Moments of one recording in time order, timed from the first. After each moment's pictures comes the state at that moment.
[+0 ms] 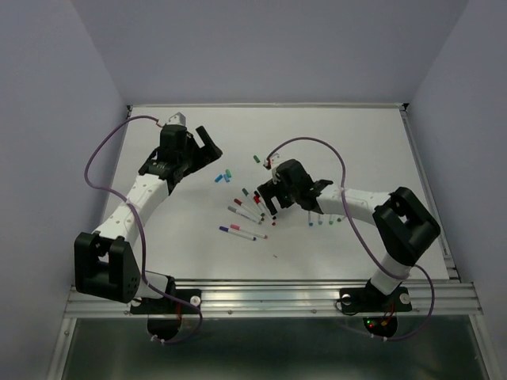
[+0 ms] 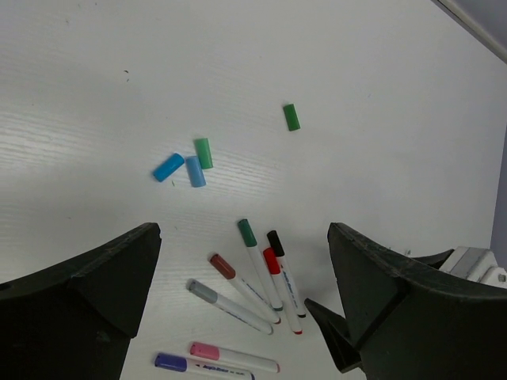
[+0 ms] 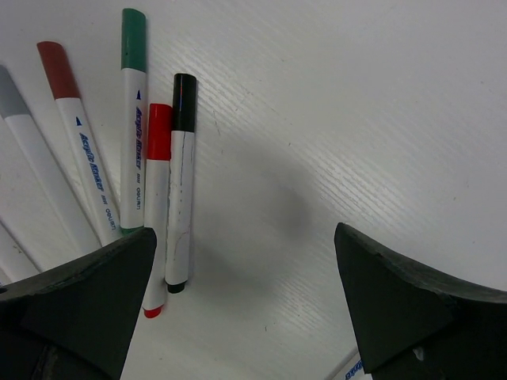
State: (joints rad) left arm -0.24 1.35 1.06 -0.29 0.06 -0.67; right arm 0.72 1.68 0.99 -0.08 0.09 0.07
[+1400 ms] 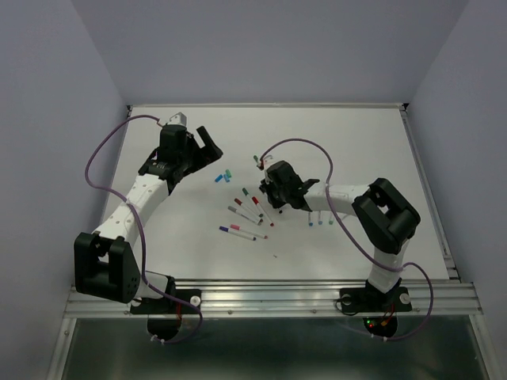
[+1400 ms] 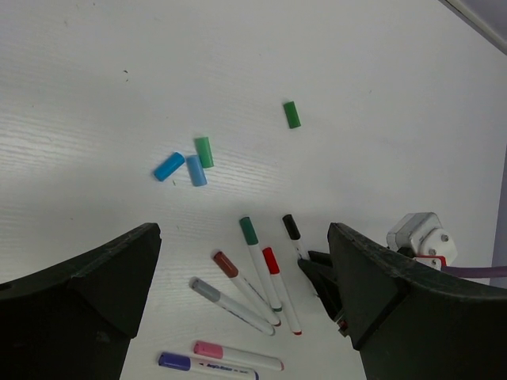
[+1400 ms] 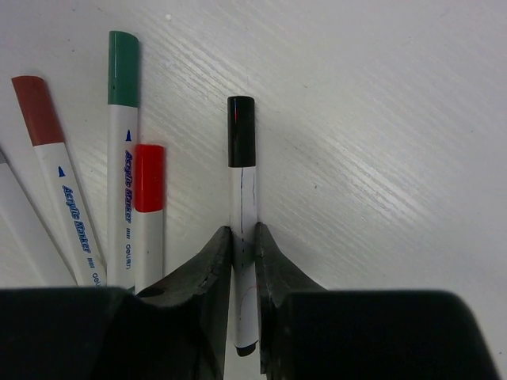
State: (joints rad) left arm -0.24 1.35 1.05 -0.29 0.06 -0.65; right arm 0.74 1.86 1.08 -0.05 0.08 0.11
